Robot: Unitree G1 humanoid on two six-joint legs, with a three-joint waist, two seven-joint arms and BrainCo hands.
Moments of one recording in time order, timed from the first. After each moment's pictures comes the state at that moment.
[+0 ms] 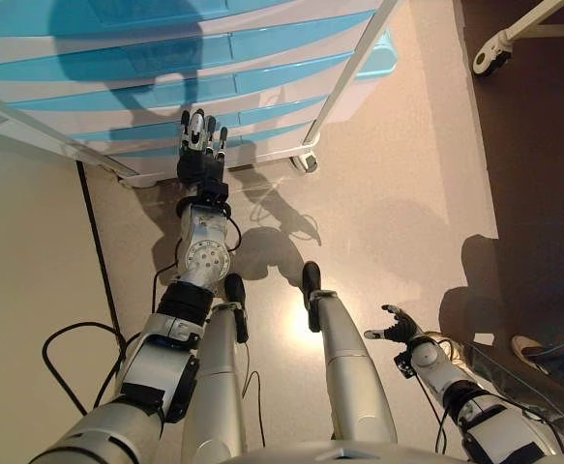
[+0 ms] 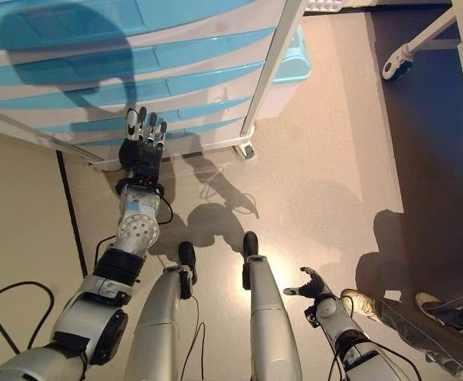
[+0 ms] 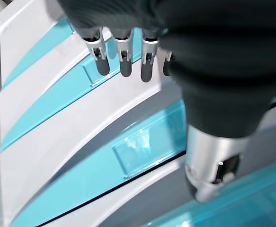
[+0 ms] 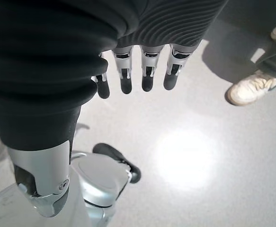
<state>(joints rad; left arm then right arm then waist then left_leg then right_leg) -0.68 0.22 -0.15 0.41 -1.28 -0.37 0.18 -0.29 -0.32 0.35 1.08 -0.09 -0.07 -0.15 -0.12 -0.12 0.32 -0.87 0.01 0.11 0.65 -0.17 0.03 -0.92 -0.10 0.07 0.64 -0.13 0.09</state>
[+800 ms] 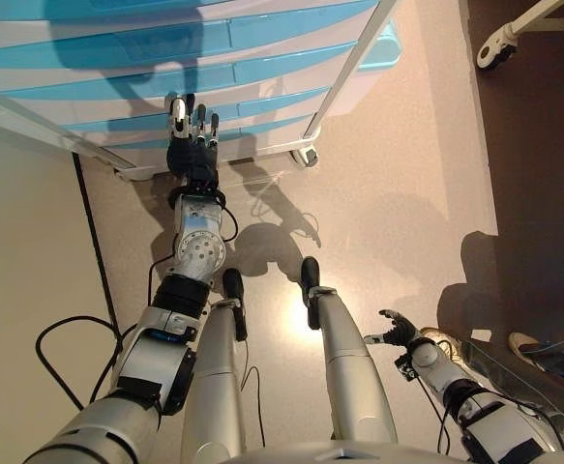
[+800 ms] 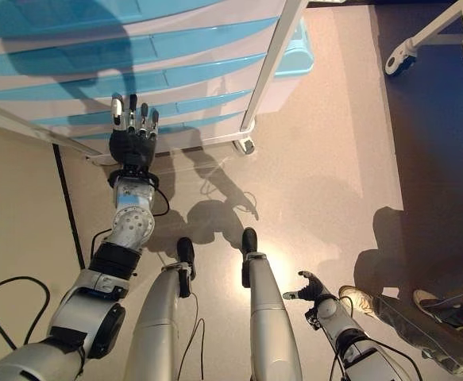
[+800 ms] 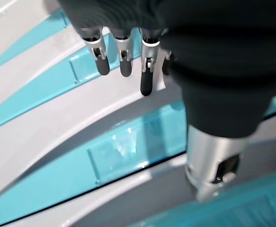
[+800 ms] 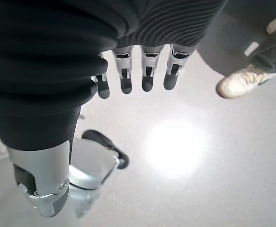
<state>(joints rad) -0.71 0.24 -0.17 0.37 -1.37 -0.40 0.19 -0.30 -0.32 0.39 1.14 -0.10 -0.08 -0.09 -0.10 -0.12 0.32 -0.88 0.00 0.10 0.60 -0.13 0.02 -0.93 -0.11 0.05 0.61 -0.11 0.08</state>
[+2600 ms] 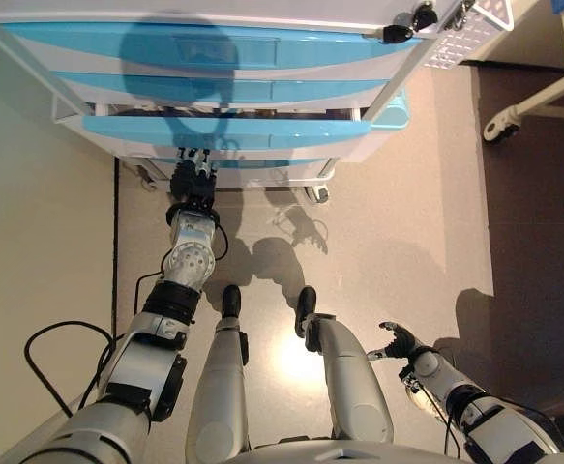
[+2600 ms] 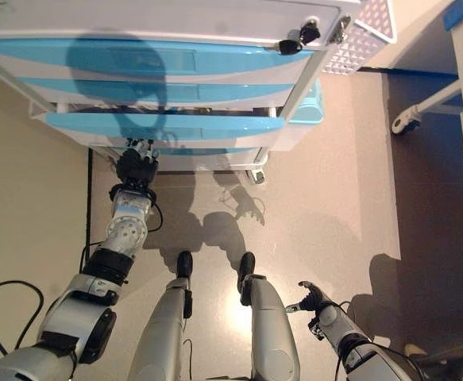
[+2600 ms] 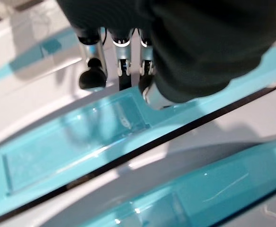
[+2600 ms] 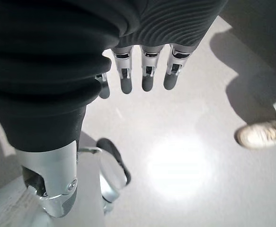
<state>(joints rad) -0.63 0.29 -0.17 0.48 -1.38 -0.28 0.22 -0.29 -0.33 0.44 1.15 -0.16 -0.06 -0.09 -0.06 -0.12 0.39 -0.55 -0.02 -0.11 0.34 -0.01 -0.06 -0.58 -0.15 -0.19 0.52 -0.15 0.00</state>
